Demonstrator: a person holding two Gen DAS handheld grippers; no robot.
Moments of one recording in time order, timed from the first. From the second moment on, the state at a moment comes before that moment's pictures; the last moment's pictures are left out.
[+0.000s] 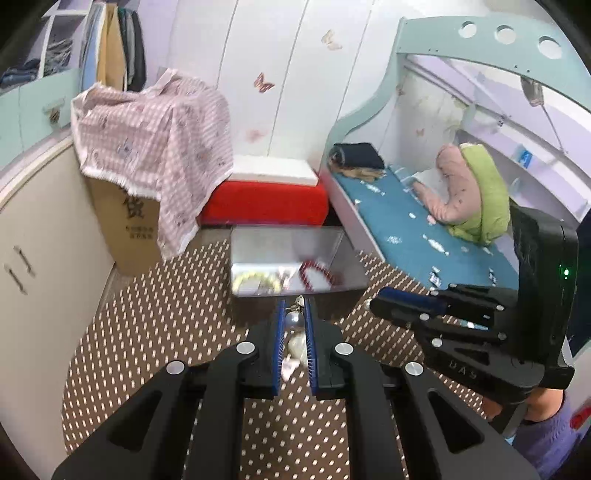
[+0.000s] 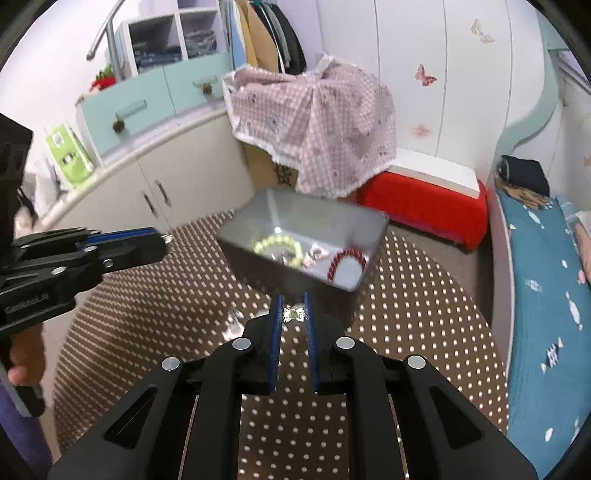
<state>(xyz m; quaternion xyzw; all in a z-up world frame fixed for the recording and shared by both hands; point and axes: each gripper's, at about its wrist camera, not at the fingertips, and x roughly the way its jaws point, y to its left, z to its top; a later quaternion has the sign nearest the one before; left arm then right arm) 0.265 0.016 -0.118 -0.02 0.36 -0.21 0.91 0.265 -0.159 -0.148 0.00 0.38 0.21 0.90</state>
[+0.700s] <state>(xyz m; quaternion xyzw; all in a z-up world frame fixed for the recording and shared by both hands) 0.362 -0.013 -0.164 -0.05 0.47 -0.23 0.85 0.344 -0.168 -0.165 0.06 0.42 0.22 0.88</state>
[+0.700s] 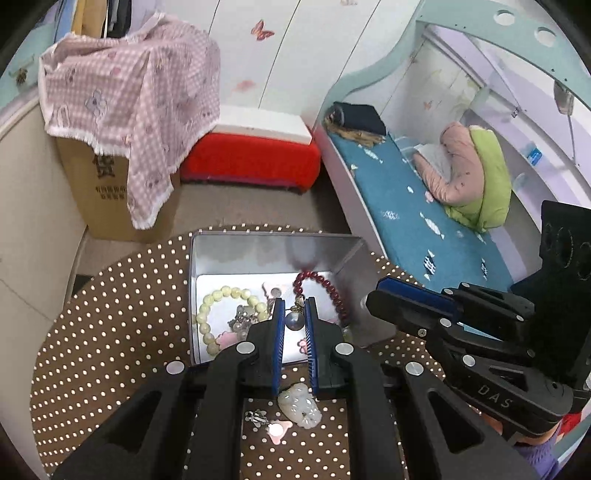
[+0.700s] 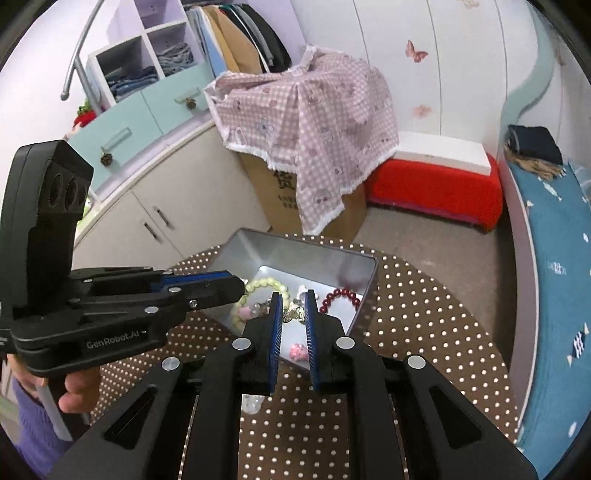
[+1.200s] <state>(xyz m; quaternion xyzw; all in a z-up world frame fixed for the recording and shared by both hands) 0.366 -0.008 -0.177 -0.06 0.48 -0.21 0.85 0.349 -0.158 -0.183 0.06 0.43 0.22 0.87</state>
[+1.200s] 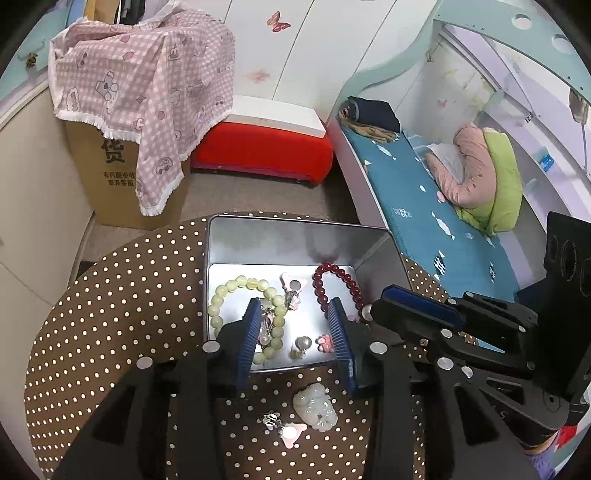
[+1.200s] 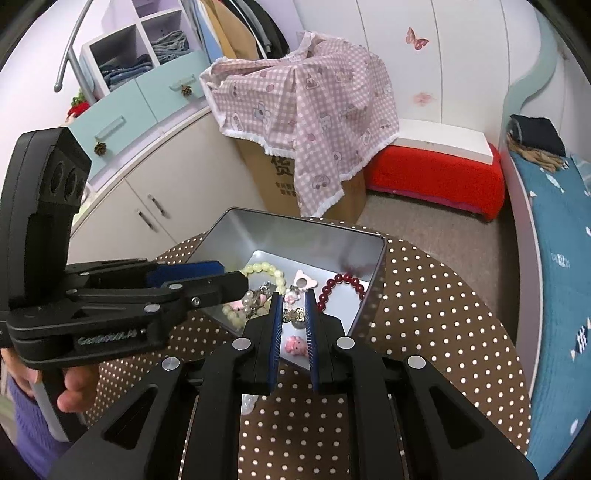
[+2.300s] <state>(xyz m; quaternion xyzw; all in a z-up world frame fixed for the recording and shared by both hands) 0.291 0.021 -0.145 -0.04 0.41 -0.16 0.90 0.281 -0.151 -0.147 0.01 0.39 0.20 0.90</state>
